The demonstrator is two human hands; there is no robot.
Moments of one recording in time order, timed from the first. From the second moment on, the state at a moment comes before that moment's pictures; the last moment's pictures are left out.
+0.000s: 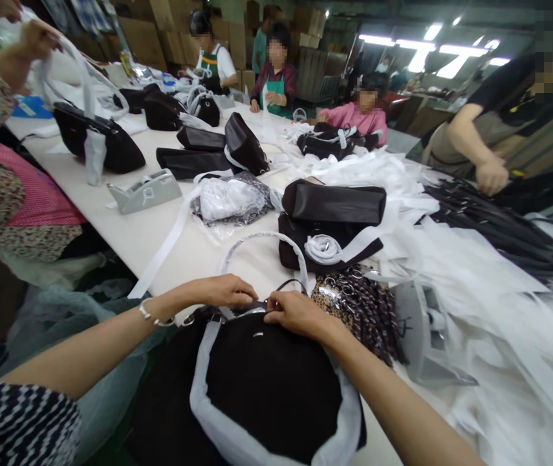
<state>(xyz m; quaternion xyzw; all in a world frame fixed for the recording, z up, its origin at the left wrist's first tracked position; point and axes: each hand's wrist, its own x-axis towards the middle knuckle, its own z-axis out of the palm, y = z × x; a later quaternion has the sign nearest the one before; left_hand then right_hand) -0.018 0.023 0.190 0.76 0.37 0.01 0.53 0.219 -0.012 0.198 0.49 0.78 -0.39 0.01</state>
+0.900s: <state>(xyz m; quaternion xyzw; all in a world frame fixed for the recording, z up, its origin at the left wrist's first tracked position) -0.021 0.080 0.145 0.57 0.61 0.30 0.46 0.272 0.054 0.185 0.62 0.46 -0.51 -0.37</state>
